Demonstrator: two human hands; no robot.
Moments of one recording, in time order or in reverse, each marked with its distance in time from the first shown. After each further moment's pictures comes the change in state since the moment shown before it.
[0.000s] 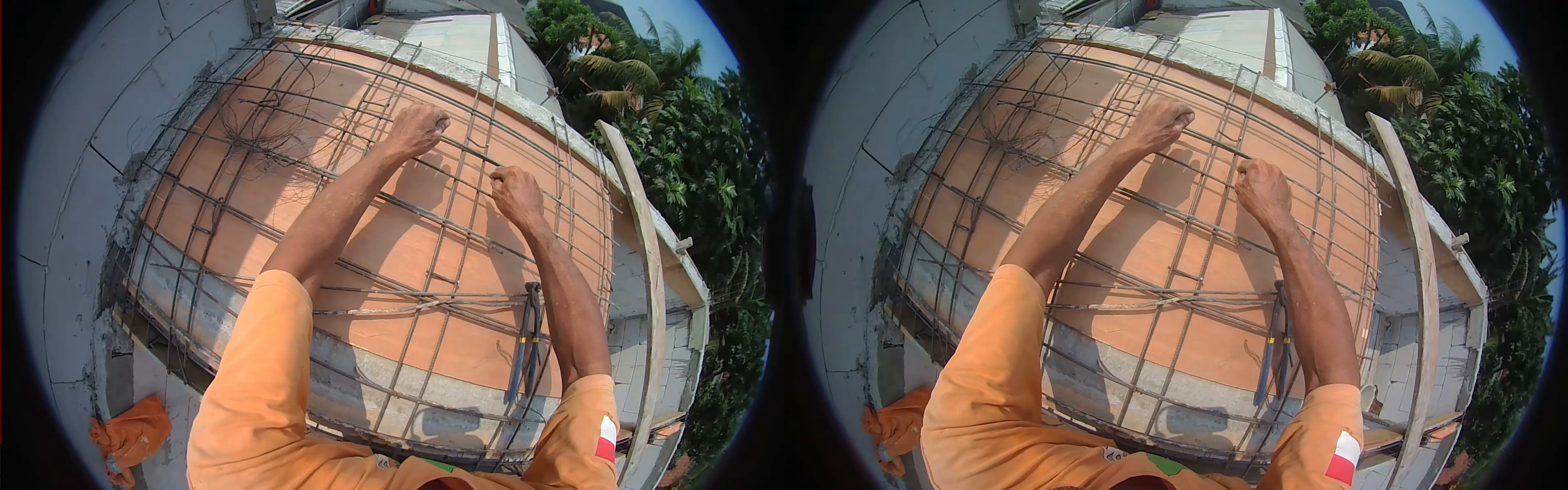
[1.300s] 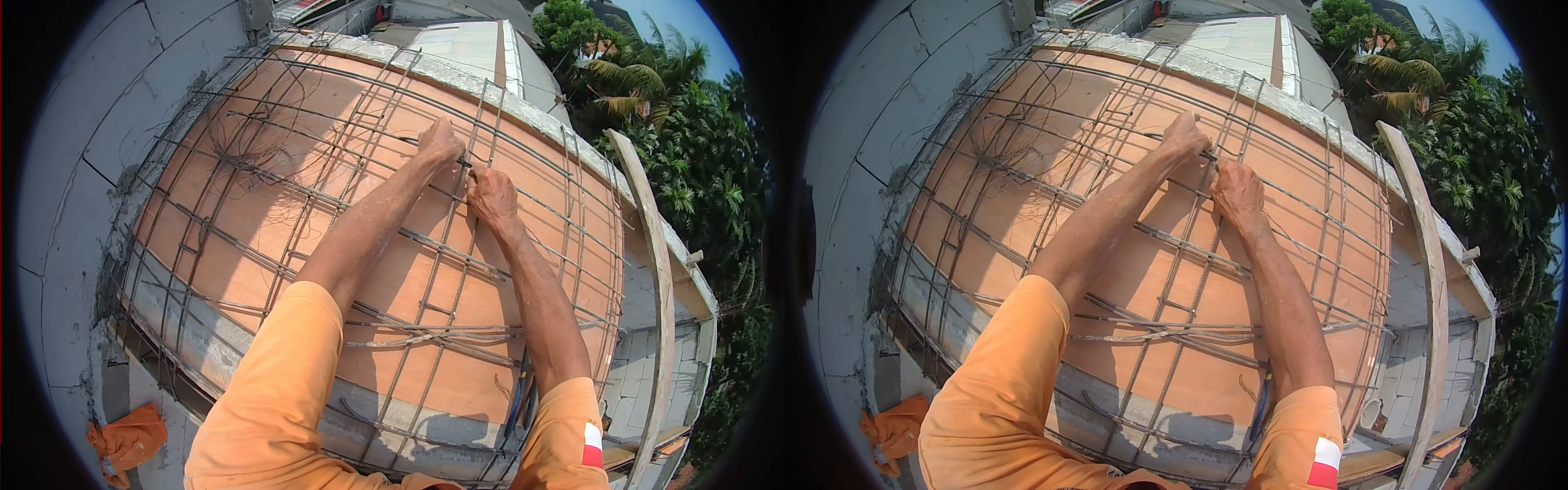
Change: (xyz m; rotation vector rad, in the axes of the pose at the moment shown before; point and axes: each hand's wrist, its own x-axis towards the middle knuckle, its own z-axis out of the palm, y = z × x) left_hand 0.044 0.004 0.071 -0.191 -0.105 -0.620; right_hand 0.050 -0.002 0.068 0.098 0.168 -0.163
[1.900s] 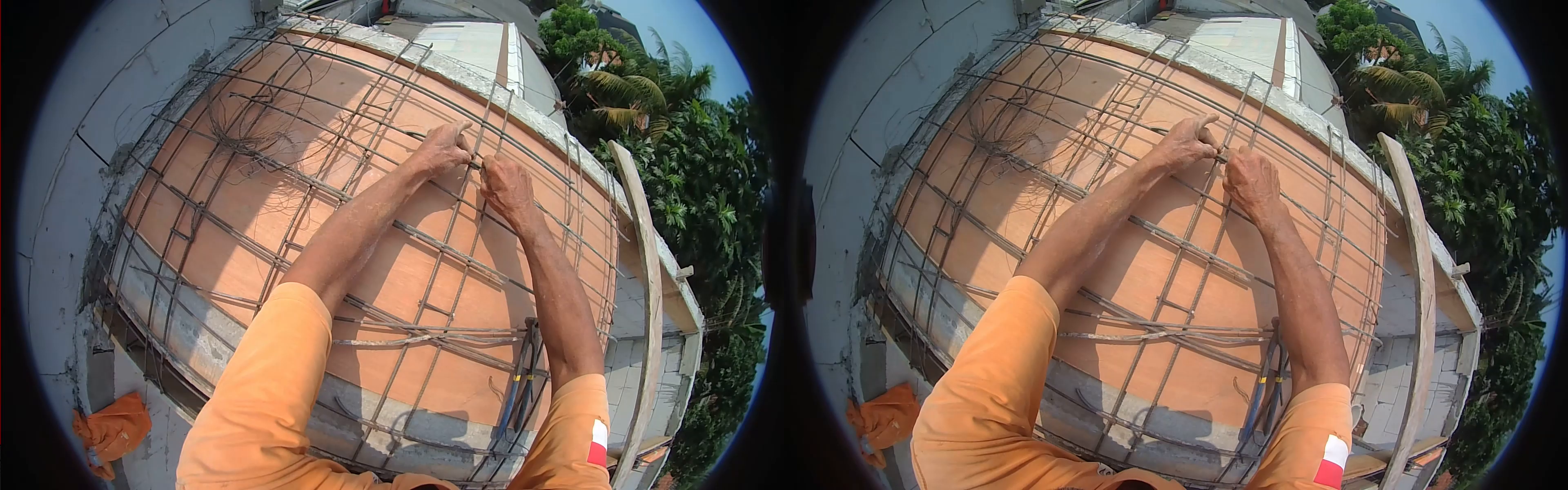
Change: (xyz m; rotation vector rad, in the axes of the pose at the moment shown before) left_hand -0.011 -0.033 -0.004 -0.399 -0.192 0.412; right_hand 0.021 0.007 -0.027 -0.276 -0.083 -0.290
